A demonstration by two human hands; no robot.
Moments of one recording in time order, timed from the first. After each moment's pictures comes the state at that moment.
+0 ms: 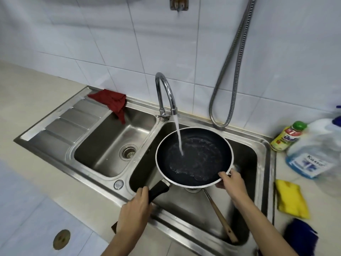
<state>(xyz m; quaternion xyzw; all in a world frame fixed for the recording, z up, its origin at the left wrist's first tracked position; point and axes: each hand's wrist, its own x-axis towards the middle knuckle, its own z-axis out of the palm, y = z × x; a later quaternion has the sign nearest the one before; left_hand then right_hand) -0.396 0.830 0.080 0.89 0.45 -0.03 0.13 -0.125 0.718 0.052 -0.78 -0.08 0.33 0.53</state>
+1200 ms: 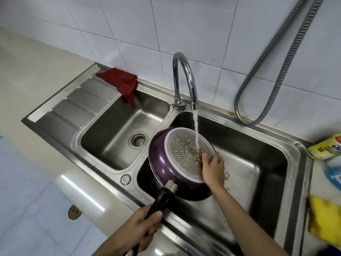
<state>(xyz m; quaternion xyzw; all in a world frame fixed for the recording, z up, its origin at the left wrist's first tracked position) -0.418 0.853 0.079 0.49 0.43 -0.04 0.76 -0.152 0.834 -0.011 -0.90 -0.18 0.30 0.28</state>
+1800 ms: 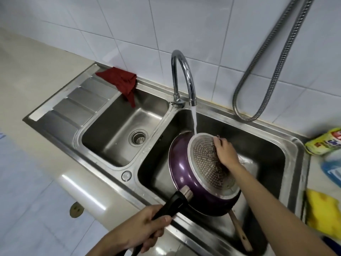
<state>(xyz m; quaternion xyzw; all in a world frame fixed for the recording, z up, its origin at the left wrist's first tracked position) -0.404 0.849 0.117 0.56 0.36 -0.14 0.73 -0.068 0.847 -0.022 -0.88 -0.27 0.31 0.25</state>
